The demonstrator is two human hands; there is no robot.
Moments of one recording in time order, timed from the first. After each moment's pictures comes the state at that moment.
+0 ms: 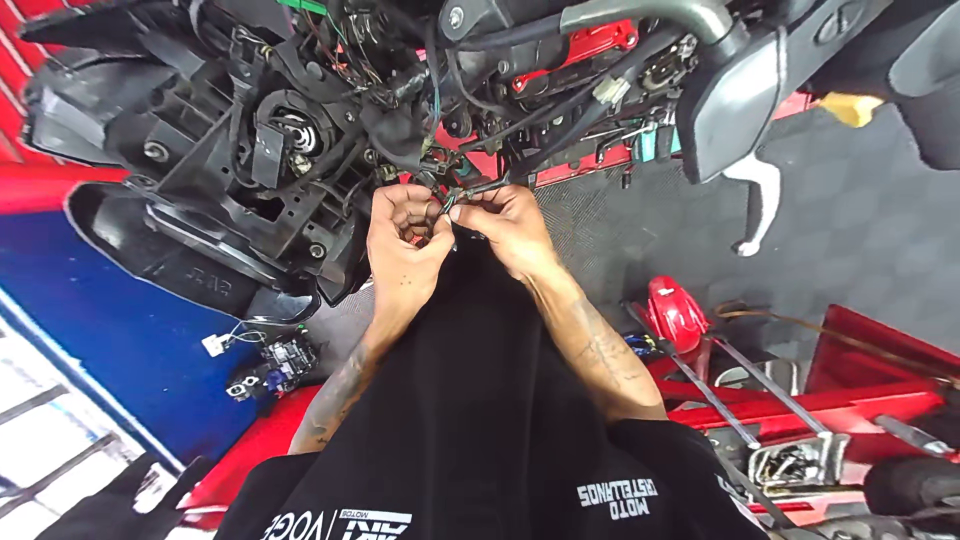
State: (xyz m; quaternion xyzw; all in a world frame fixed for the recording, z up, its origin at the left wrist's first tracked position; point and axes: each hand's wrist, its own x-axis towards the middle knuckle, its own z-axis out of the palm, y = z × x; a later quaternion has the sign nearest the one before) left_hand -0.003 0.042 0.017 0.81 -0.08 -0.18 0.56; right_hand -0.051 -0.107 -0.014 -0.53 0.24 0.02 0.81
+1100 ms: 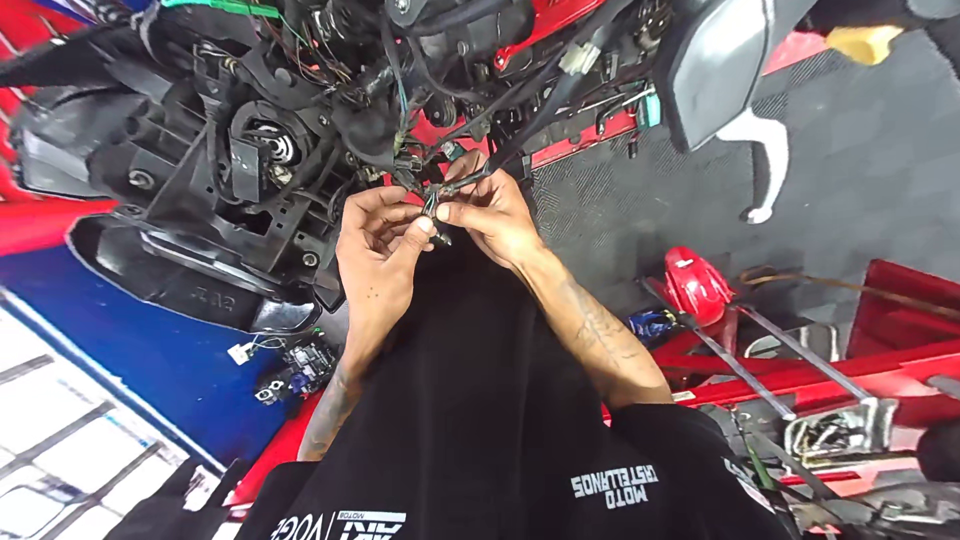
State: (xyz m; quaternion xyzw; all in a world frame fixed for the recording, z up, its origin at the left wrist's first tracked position) left_hand 0.002 0.053 0.038 0.78 -0.09 -0.24 0.57; right_hand -0.058 -0.103 -0.036 -0.40 0.15 -0.04 0.90
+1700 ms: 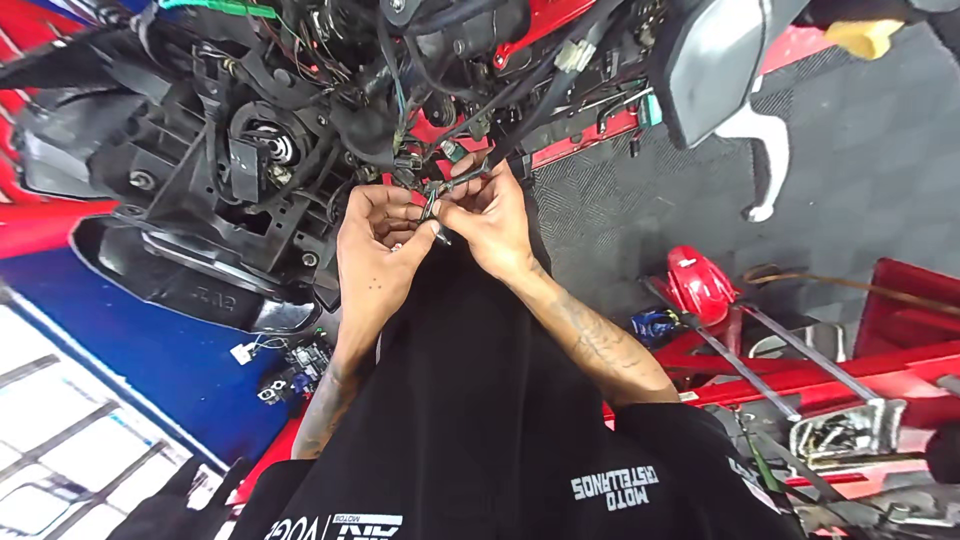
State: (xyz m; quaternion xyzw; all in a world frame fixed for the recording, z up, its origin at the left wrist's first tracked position) left_hand 0.013 0.052 0.042 0.84 -0.10 -0.27 0.47; right_hand -0.055 -0.089 -0.016 -0.52 0.23 -0.11 0.82
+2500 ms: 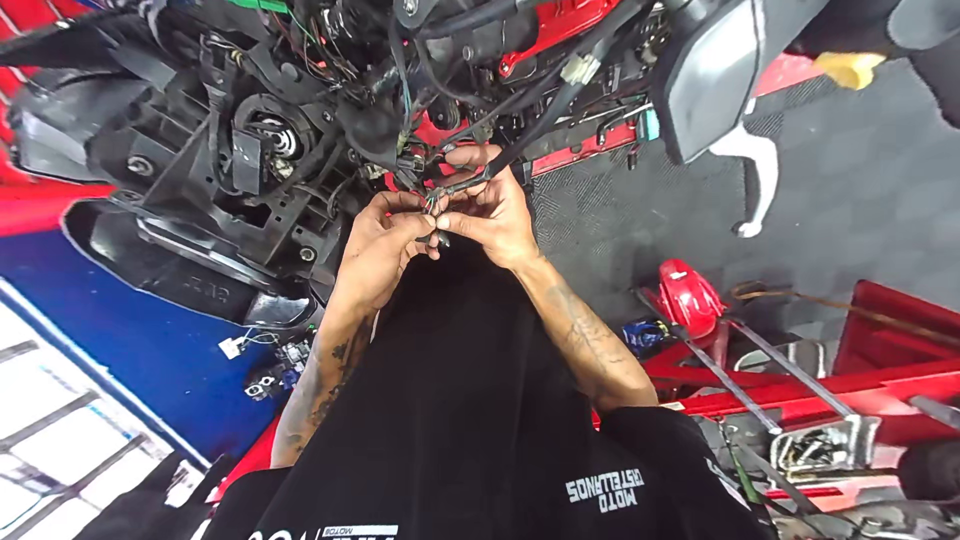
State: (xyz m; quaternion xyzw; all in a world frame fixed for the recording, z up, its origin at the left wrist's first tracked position) left_hand 0.024 0.050 0.031 0.64 0.07 -0.45 0.62; right_hand -0.055 -0.107 -0.045 -0.46 0.07 -0.11 0.88
